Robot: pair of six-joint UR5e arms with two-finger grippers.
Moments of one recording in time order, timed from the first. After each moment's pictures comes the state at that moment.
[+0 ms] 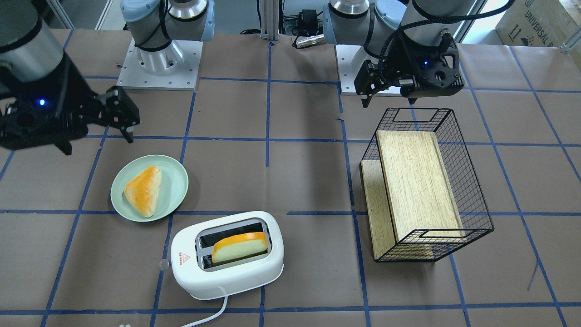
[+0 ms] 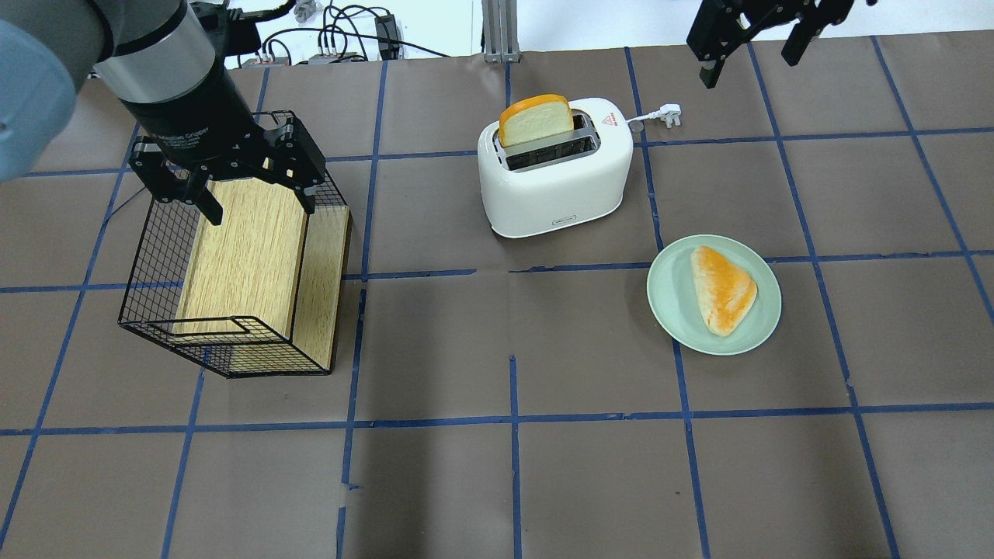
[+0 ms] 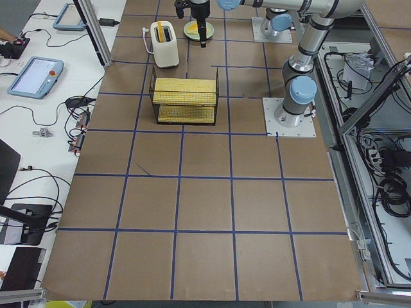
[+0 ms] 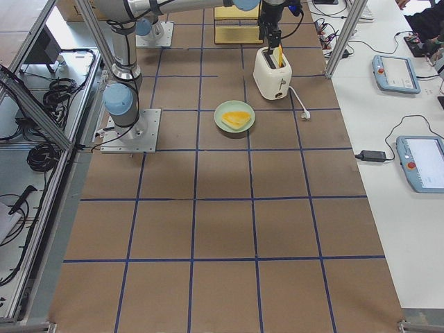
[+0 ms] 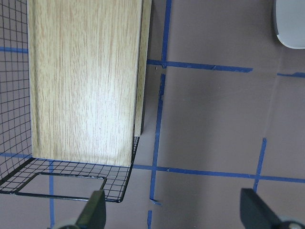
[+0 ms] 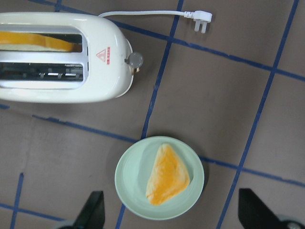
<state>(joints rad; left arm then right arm) -1.60 -1.56 -1.53 -1.70 1.58 -0.13 1.55 -1.41 1.26 -1.42 -1.57 -0.27</state>
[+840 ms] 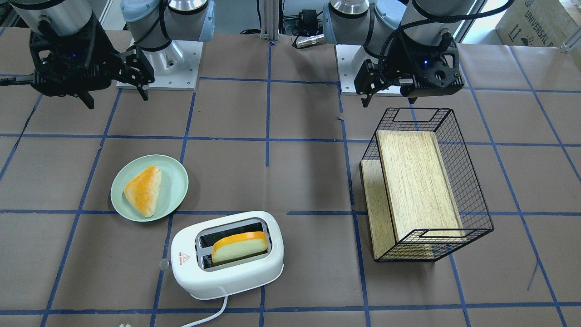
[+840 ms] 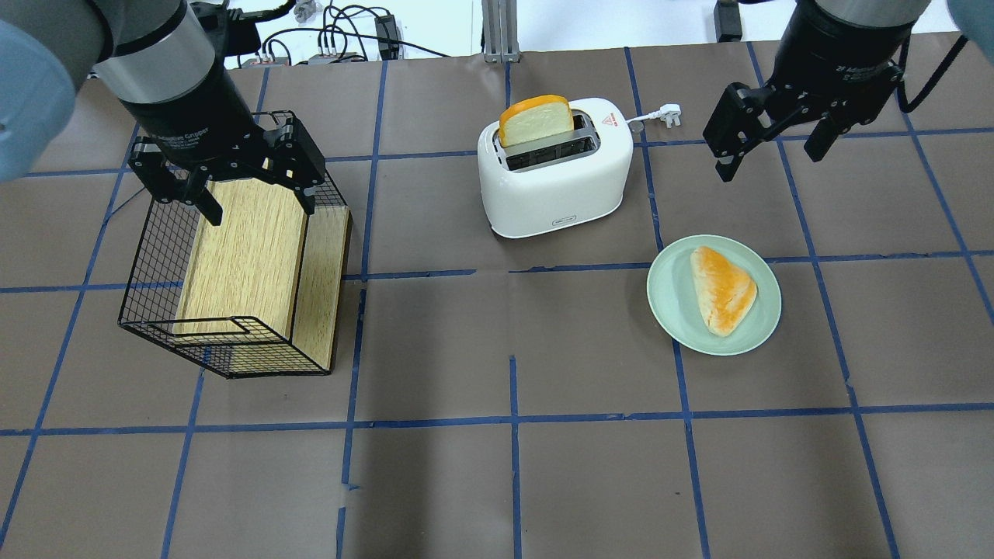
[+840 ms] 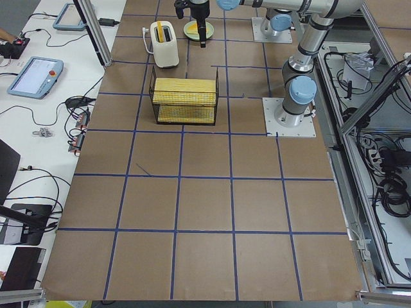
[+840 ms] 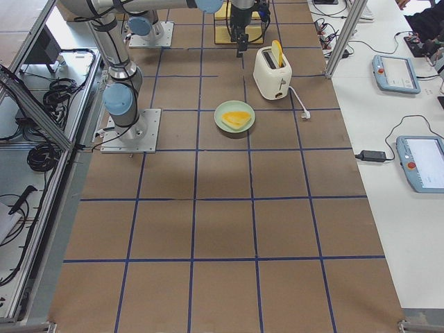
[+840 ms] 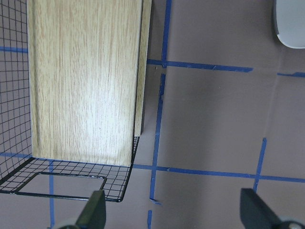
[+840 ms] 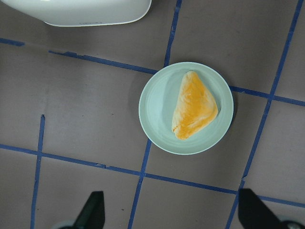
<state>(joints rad) -1.60 -1.56 -1.53 -1.70 1.58 -0.13 1.54 -1.56 1.47 -1.42 -1.57 -0.25</state>
